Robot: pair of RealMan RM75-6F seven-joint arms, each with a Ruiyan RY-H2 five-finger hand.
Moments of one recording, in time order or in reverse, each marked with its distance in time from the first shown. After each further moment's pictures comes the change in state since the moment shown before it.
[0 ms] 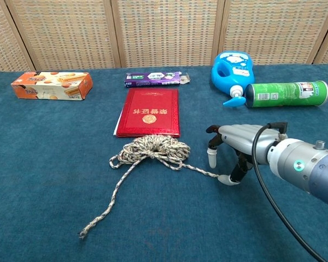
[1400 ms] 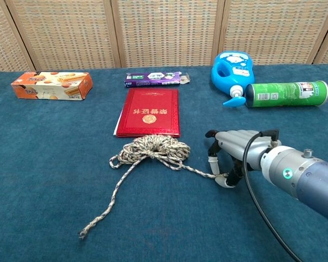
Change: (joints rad) left arm -0.003 0.000 0.003 0.002 -0.007 -0.002 -0.002; right arm -0.009 -0.065 0.015 0.075 0.003 -0.004 -0.043
